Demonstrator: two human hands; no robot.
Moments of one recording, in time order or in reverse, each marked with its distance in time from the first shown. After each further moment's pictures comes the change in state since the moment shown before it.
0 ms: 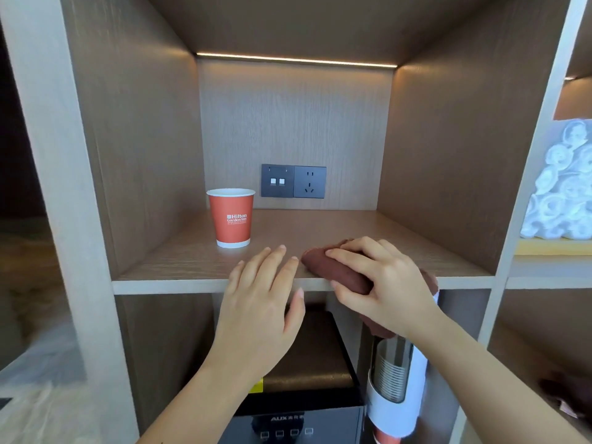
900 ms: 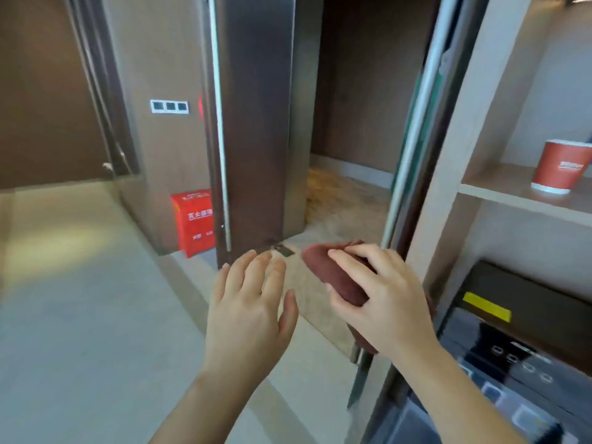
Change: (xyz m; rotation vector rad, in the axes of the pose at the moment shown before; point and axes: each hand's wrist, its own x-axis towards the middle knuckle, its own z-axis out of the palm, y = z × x) left_hand -0.309 0.007 -0.315 0.694 -0.001 -0.671; right_hand -0.115 -0.366 -0.012 0.654 -0.025 -0.442
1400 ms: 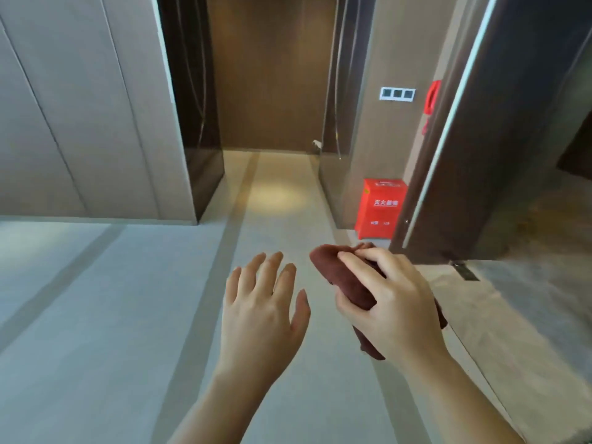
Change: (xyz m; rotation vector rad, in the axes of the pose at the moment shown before) left_hand -0.144 -0.193 -0.159 0.448 0.008 -0.556; right_hand 0.021 -0.278 0.126 0.512 -0.136 -0.356
